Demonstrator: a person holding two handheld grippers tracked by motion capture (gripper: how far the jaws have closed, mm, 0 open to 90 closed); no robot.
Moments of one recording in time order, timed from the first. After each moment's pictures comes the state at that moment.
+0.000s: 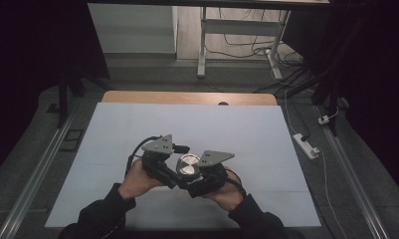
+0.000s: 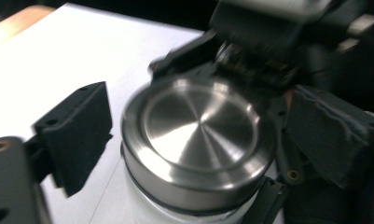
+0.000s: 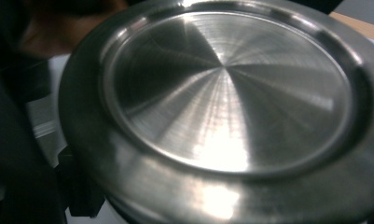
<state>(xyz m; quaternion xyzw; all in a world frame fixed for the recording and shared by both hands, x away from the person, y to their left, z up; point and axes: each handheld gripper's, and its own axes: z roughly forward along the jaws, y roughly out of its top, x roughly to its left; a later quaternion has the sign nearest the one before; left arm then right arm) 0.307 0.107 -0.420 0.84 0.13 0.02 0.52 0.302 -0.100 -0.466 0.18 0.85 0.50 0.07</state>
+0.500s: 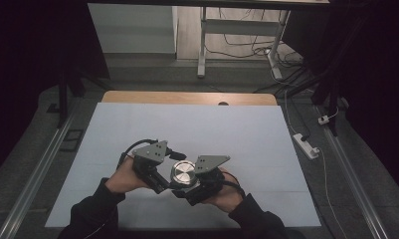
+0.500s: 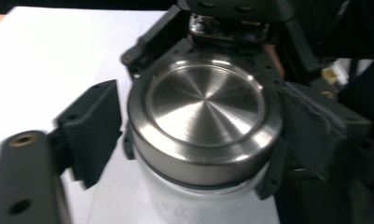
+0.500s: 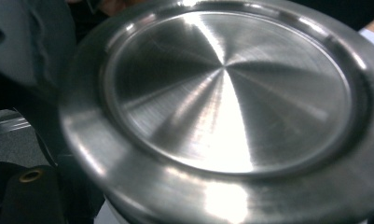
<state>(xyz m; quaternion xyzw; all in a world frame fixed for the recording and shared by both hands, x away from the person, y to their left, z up) 0.303 0.121 -0.421 0.87 0.03 0.01 0.49 0.292 -0.093 -0.463 0.11 0.86 0.50 0.04</state>
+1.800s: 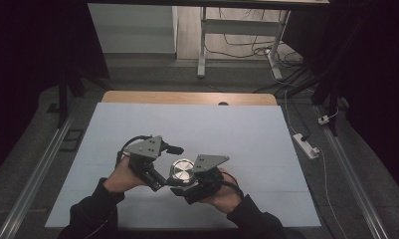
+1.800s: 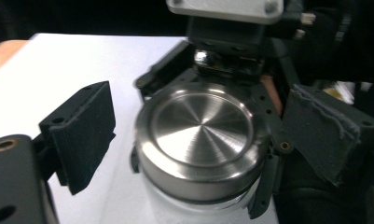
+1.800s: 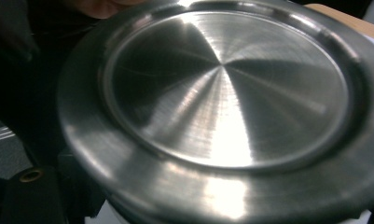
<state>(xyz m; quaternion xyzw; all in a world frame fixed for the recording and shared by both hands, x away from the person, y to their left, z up) 0.300 0.130 -0.410 0.85 0.03 0.03 0.52 0.290 -0.089 -0.461 0.13 0.86 0.50 0.05</state>
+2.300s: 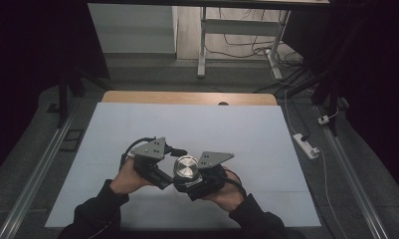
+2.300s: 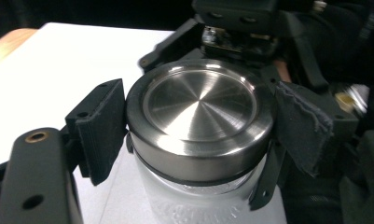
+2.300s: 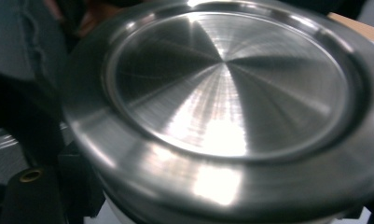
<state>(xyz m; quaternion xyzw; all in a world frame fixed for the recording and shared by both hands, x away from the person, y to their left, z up) 0.302 0.118 -0.421 0.85 0.08 0.05 0.52 0.297 -0.099 -0.459 0.16 0.85 0.50 0.05</state>
